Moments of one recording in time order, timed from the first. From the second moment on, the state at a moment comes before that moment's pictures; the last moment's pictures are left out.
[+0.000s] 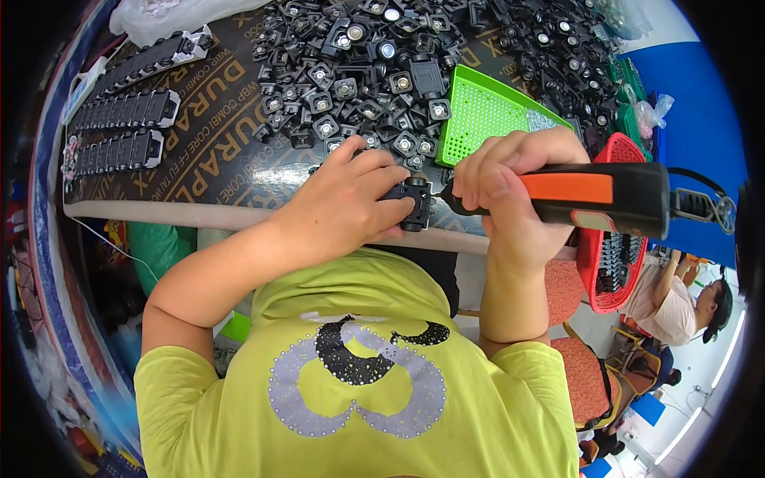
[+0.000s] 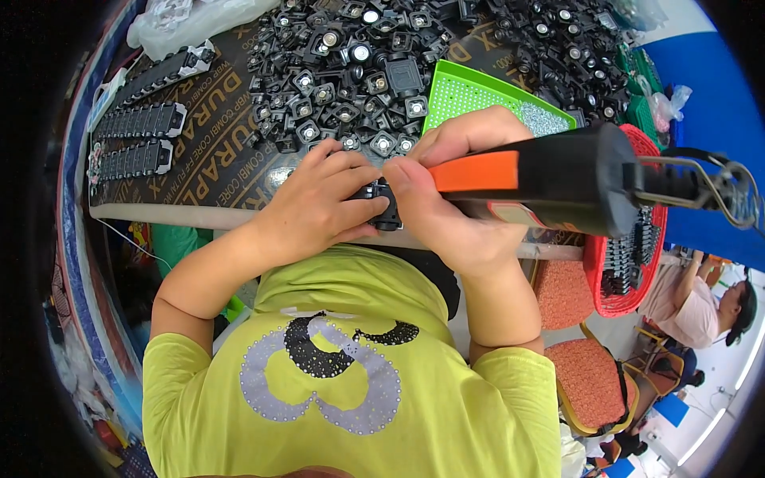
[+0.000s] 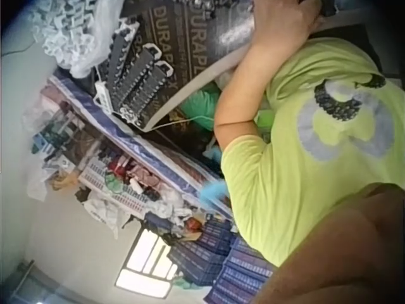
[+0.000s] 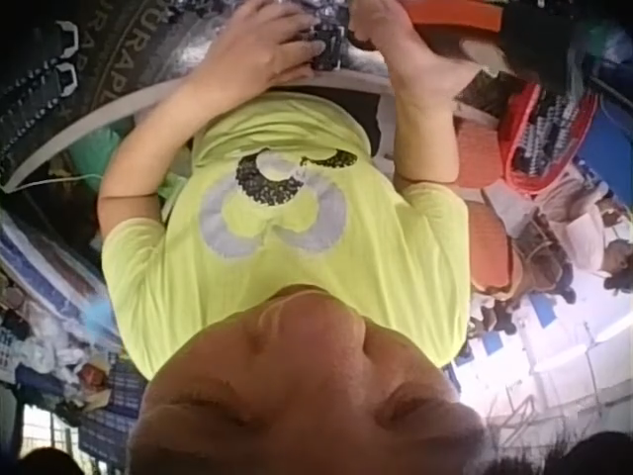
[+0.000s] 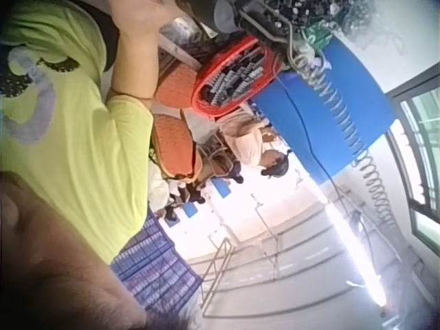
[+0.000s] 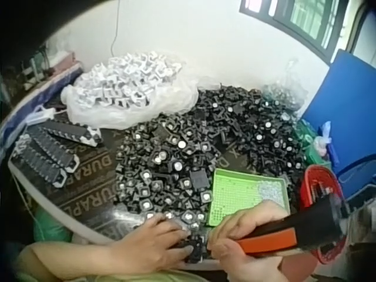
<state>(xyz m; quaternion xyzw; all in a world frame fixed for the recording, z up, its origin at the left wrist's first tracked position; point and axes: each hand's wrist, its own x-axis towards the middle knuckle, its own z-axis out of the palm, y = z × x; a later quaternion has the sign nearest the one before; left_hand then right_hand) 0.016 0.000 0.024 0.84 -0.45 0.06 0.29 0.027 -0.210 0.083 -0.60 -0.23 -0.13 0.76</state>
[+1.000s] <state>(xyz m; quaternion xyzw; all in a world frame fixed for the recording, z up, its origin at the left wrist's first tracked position) 0.012 -0.005 0.012 0.85 -0.46 0.09 0.26 0.042 -0.222 0.091 -0.50 -0.27 -0.10 0.81</state>
